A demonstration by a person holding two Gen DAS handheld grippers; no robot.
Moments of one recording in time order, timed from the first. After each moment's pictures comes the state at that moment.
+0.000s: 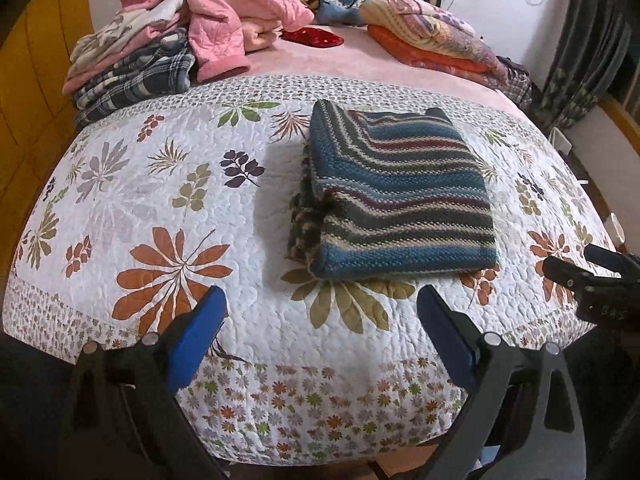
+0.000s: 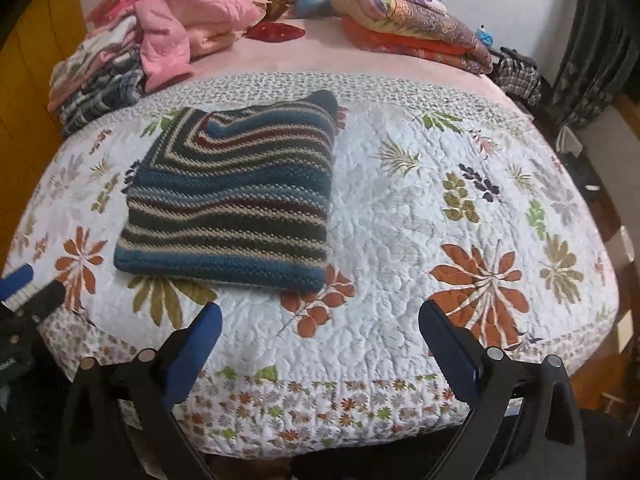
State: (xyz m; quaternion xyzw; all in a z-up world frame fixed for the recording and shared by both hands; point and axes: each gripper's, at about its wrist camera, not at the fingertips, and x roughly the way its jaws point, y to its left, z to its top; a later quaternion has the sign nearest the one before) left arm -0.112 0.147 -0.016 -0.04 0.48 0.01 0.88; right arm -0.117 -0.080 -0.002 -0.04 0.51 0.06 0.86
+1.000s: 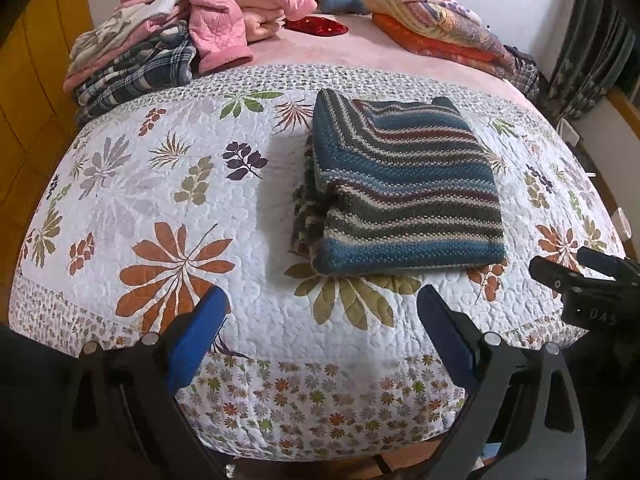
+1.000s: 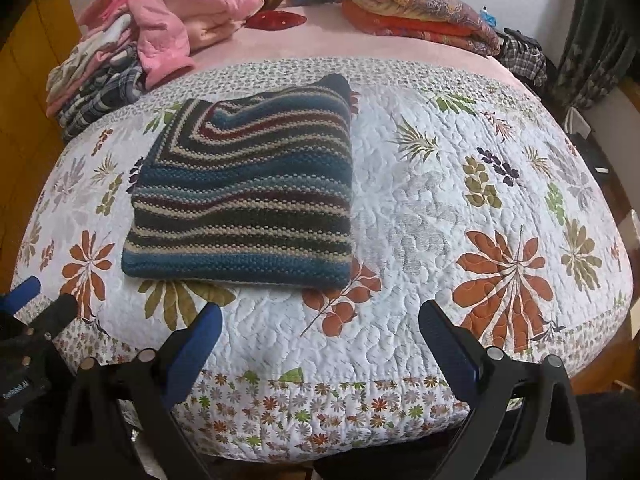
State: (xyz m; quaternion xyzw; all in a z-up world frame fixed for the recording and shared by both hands) left arm -0.103 0.145 -0.021 -0.03 0.50 0.03 0.87; right arm -0.105 -0.069 -0.015 0.00 0.53 0.07 0.84
